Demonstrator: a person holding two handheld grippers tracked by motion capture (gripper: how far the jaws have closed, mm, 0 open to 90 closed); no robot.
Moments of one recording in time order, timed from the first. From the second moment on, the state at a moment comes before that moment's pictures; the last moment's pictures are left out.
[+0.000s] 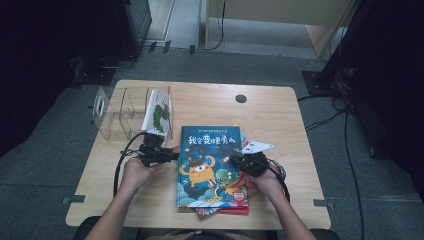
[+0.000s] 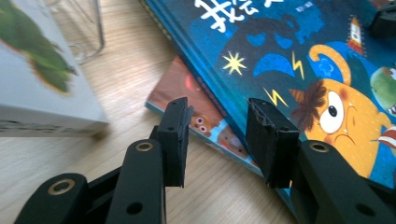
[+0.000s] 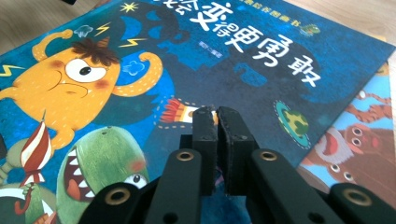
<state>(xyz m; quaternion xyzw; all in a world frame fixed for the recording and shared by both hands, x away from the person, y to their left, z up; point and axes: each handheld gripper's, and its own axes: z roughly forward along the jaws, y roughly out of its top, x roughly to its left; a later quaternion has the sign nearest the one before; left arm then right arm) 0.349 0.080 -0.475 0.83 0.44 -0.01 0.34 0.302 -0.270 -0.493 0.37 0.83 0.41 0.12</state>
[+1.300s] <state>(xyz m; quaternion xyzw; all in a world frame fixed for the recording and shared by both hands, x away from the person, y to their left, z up) 0.337 0.072 -0.484 0.83 0.43 -0.06 0.35 0.309 -0.291 -0.490 0.41 0.82 0.39 0.12</state>
